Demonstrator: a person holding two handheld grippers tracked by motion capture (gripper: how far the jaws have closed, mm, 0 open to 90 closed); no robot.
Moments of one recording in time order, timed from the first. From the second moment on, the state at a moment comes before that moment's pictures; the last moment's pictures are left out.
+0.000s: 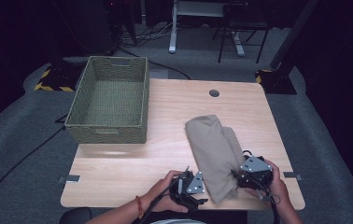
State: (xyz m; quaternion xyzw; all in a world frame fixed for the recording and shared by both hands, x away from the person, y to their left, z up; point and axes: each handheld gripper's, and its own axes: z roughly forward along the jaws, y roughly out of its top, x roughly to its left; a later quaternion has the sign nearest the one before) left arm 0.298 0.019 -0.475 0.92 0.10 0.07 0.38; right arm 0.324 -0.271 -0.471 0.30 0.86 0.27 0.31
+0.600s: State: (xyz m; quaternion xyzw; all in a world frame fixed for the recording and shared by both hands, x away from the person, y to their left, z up) left arm 0.327 0.138 -0.448 0.86 0.28 0.19 0.38; right arm 0.339 -0.247 -0.482 0.31 0.86 0.32 0.23
